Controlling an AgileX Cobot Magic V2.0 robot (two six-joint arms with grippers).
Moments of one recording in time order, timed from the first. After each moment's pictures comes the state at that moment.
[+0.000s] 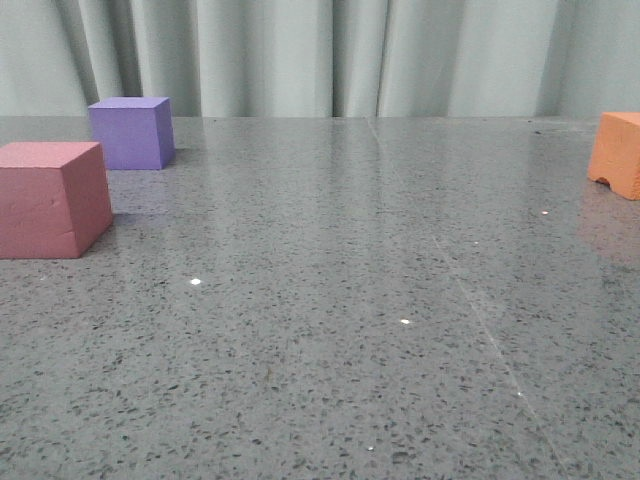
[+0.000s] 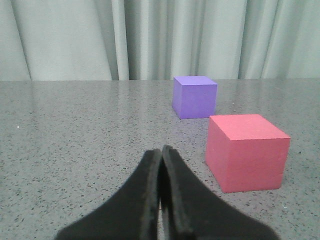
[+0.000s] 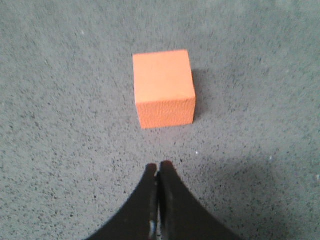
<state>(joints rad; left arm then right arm) -0.14 0.00 0.00 0.17 0.07 -0.21 0.03 0.95 -0.82 -0.07 0.61 0.19</state>
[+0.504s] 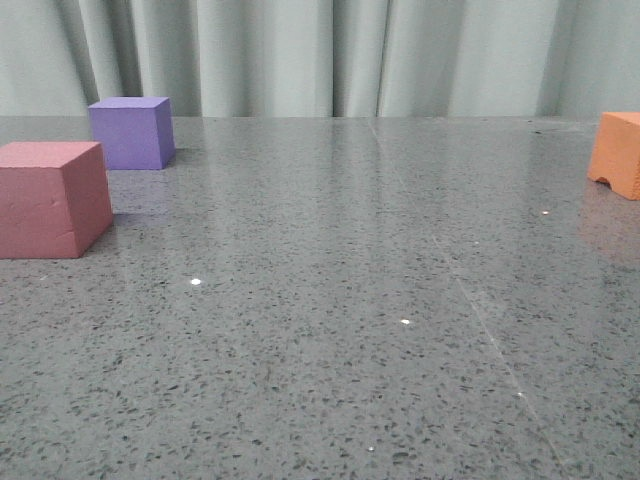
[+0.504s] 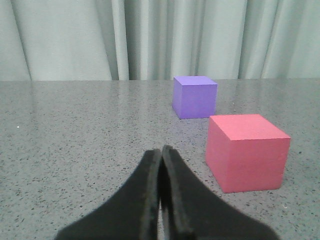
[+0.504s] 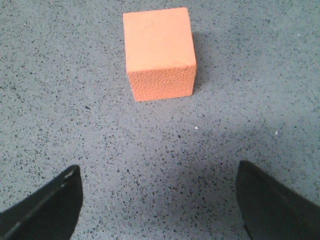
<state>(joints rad) -0.14 0.00 0.00 0.17 0.07 -0.21 0.03 1.00 -0.83 -0.07 0.66 0.19</state>
